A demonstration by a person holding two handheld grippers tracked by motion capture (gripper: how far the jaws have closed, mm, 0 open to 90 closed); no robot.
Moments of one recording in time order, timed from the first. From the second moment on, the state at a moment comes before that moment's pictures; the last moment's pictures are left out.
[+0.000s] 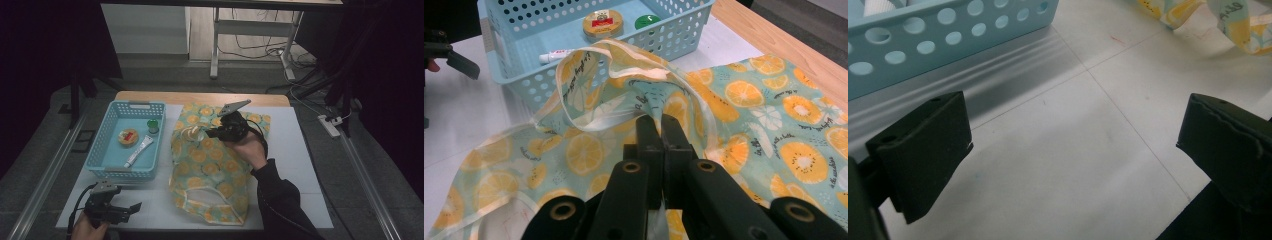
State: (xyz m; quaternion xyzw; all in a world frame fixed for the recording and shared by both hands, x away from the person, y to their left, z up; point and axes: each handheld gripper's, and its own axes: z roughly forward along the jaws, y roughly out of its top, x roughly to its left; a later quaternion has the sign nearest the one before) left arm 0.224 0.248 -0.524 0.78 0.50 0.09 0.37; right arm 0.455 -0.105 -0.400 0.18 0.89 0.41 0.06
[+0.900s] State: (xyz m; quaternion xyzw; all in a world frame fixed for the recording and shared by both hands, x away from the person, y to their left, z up) left arm 0.218 0.259 -0.512 0.76 0.49 0.10 0.41; right arm 0.452 -0.109 -0.402 0.18 0.90 0.40 0.05
